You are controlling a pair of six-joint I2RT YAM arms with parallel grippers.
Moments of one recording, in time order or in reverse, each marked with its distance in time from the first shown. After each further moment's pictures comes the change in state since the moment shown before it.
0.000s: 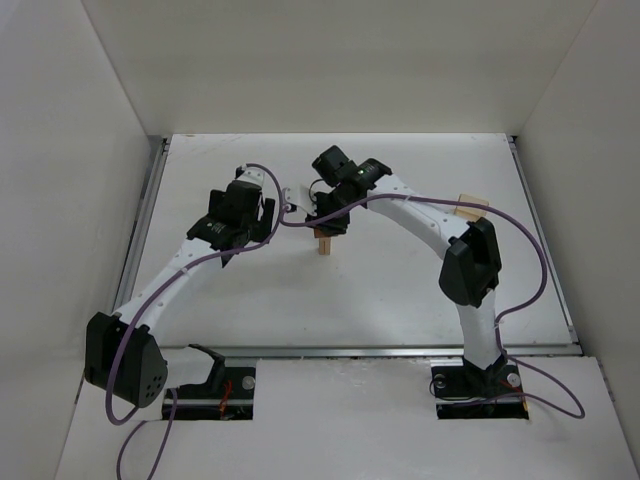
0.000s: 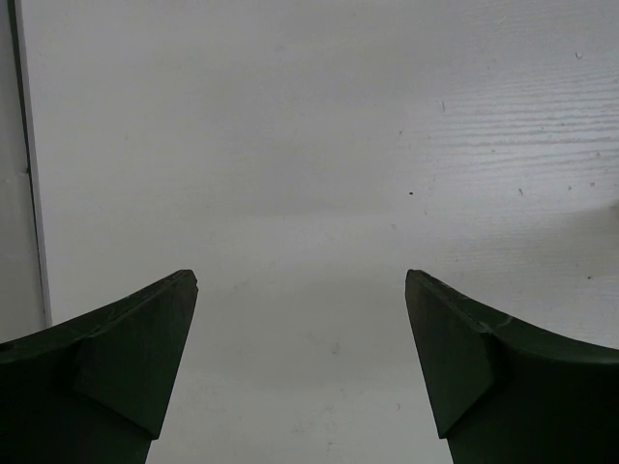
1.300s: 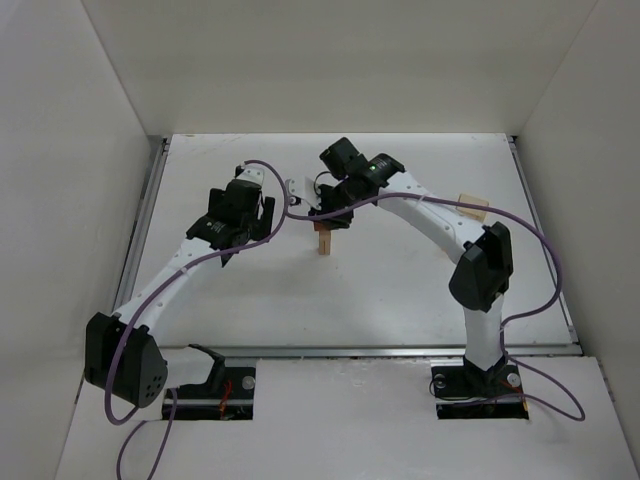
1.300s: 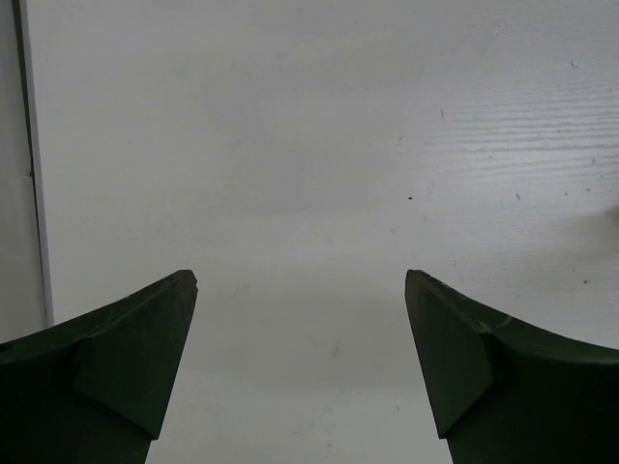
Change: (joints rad) left arm 0.000 0.000 0.008 -0.002 -0.003 0.000; right arm -0.011 -0.074 -0.006 0.006 -0.034 -0.018
